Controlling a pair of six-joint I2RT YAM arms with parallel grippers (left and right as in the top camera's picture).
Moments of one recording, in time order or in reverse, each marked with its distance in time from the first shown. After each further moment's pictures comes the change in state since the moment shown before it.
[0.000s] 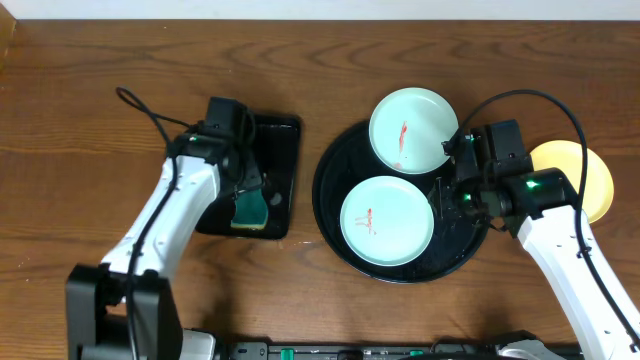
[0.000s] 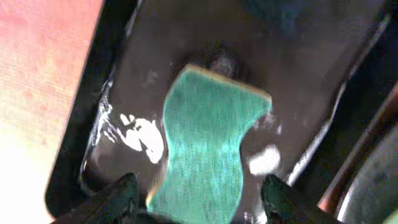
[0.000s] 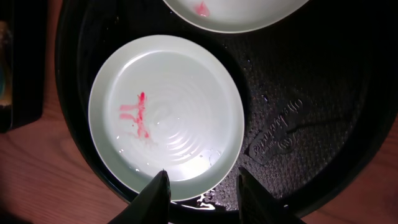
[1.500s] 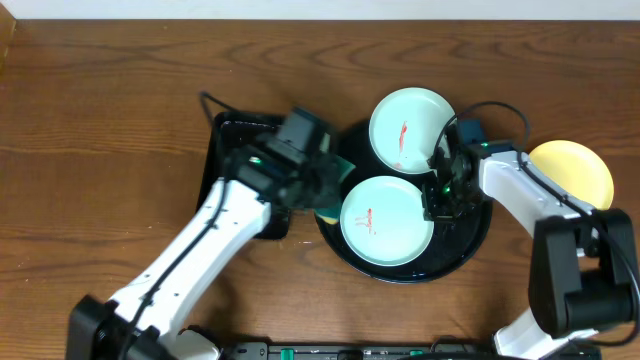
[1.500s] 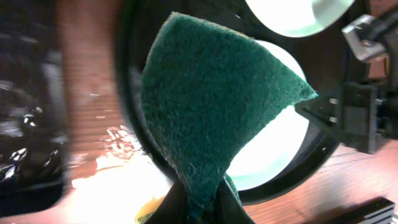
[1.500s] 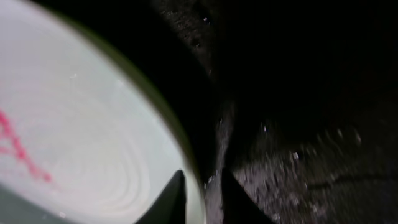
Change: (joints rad) left arm -0.396 -0.079 0.116 -0.006 0.247 -0.128; right arm -0.059 0.485 0.000 0.094 -0.031 -0.029
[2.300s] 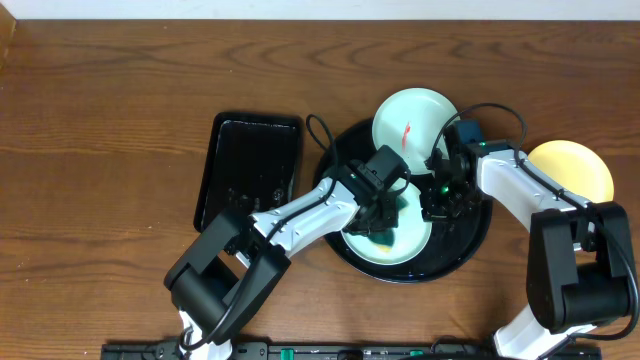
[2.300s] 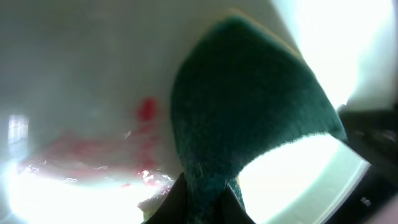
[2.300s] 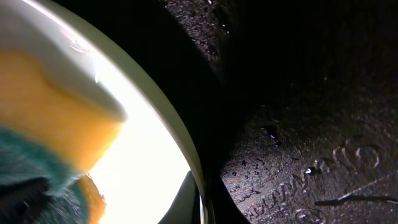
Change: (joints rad) left arm -0.240 0.434 0.001 0.288 0.005 -0.256; right arm -0.002 0.023 0.002 0.008 -0.035 0.000
